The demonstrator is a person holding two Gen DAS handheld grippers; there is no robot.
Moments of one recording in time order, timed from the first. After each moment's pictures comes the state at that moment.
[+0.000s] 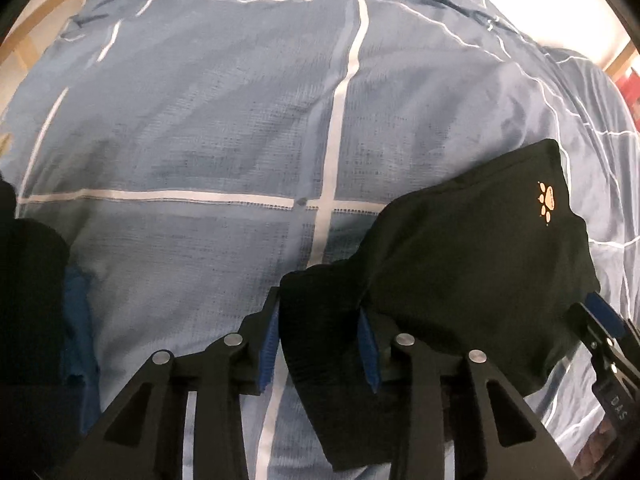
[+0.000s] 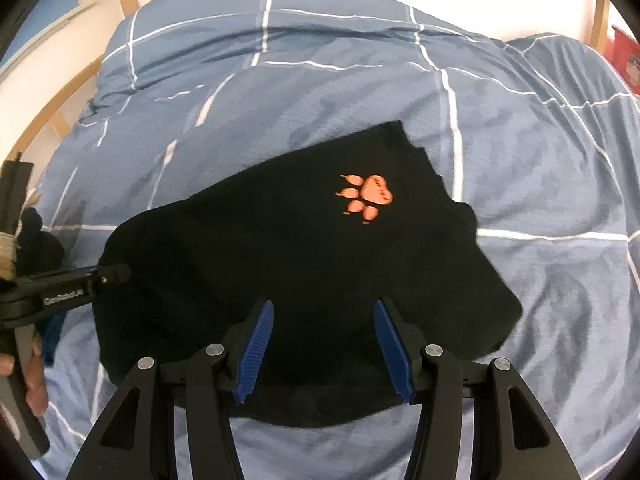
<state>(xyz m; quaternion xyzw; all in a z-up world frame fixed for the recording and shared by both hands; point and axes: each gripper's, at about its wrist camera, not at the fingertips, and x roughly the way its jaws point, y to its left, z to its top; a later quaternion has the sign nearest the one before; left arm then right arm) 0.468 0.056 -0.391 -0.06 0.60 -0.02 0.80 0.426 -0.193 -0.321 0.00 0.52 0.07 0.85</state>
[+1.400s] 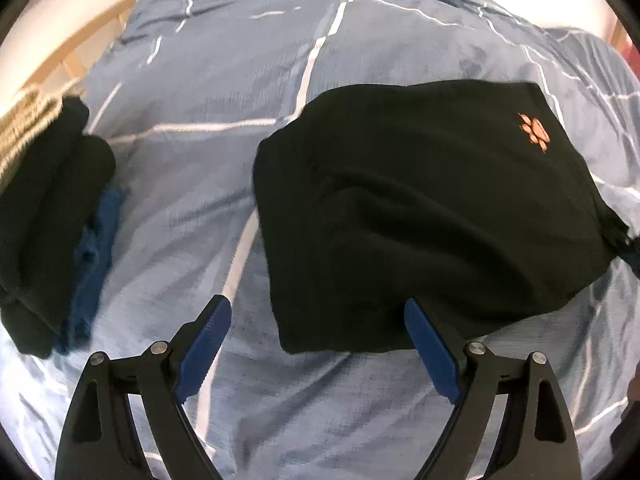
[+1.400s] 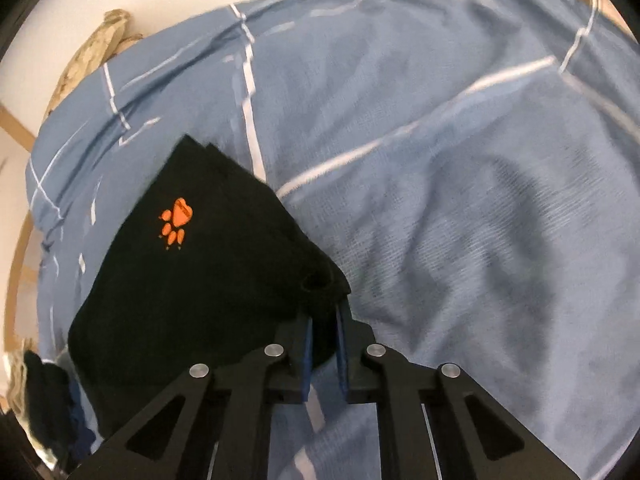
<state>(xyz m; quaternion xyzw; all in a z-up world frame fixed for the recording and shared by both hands) 0.370 0.001 -0.389 -0.01 0.56 0.06 0.83 0.419 -0.333 -0.366 0.21 0.50 -0.06 0.84</state>
